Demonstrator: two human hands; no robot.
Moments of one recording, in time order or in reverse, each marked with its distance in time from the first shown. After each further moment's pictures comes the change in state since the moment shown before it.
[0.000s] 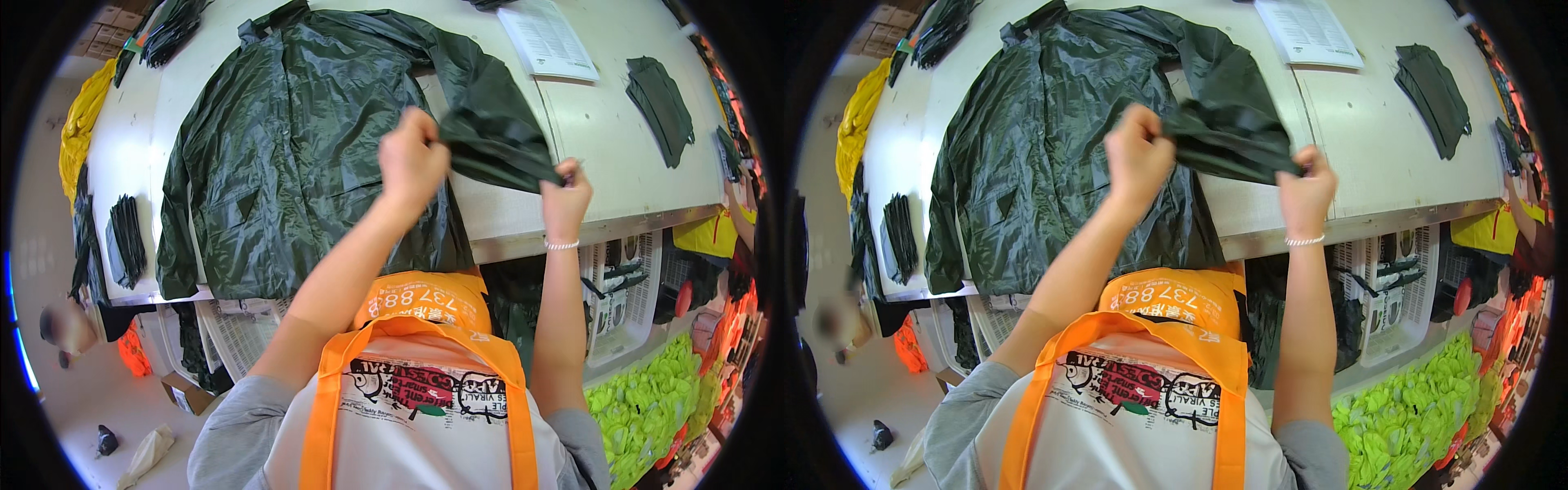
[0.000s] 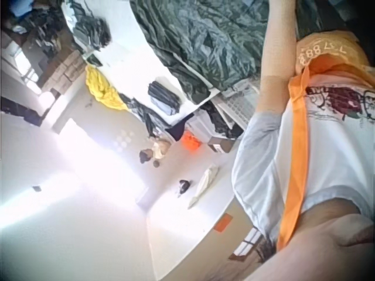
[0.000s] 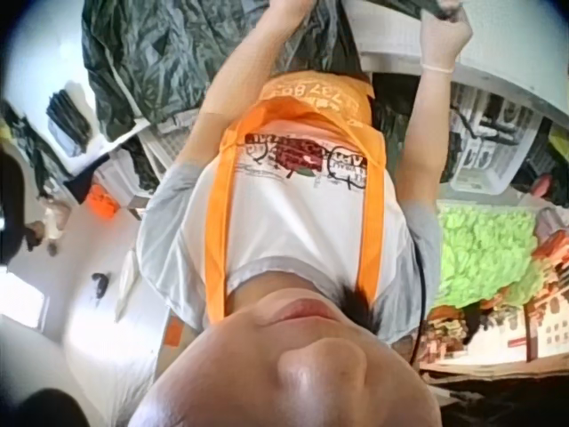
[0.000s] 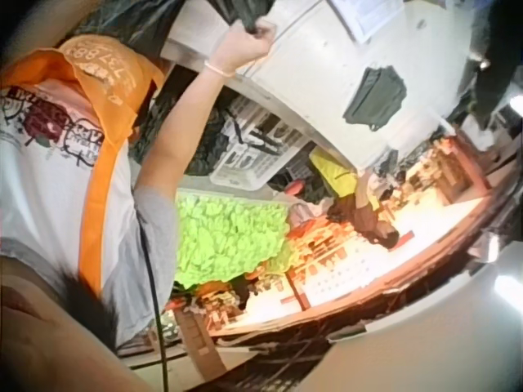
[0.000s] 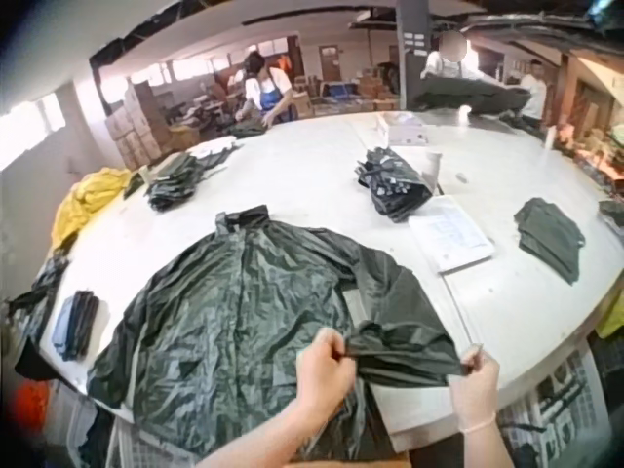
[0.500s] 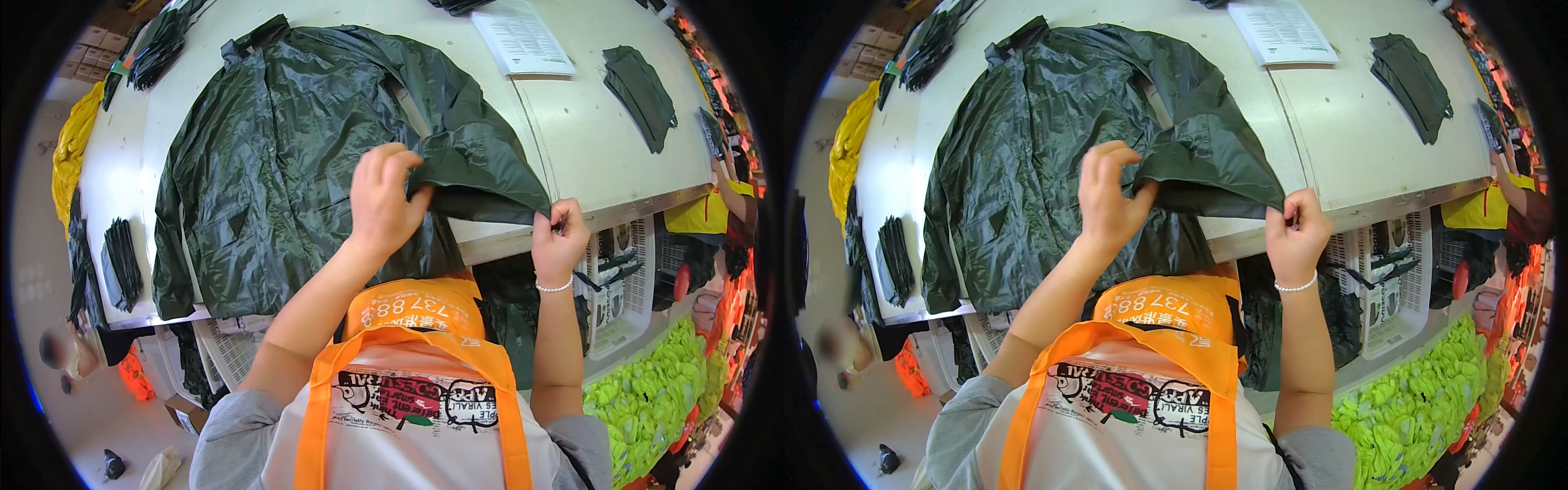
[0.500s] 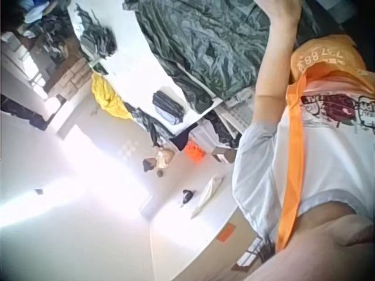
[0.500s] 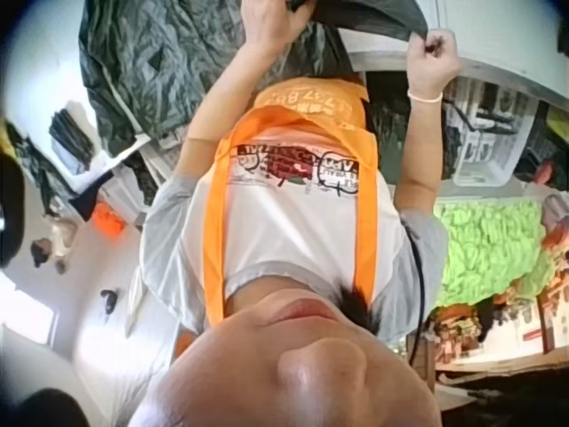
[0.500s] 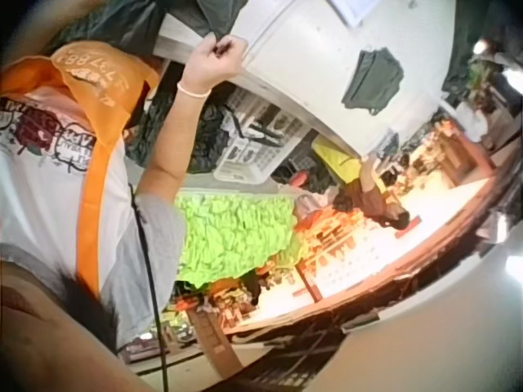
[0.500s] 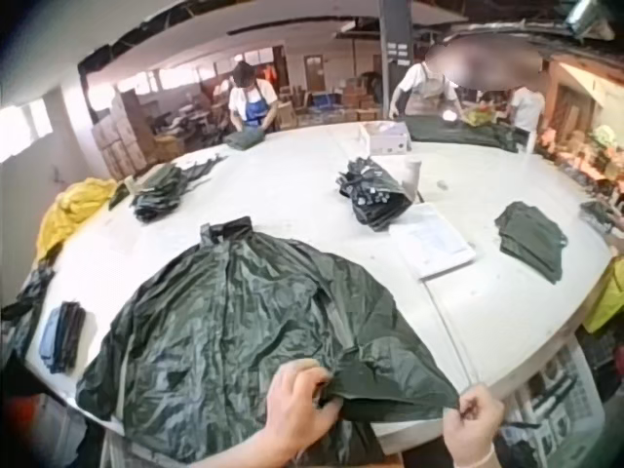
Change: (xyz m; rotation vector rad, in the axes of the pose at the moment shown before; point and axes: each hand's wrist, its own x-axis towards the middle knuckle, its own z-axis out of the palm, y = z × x) left_hand -0.022 0.025 -0.039 0.179 -0.059 0.438; right_hand -0.048 -0.030 -0.036 -0.079 0.060 -0.246
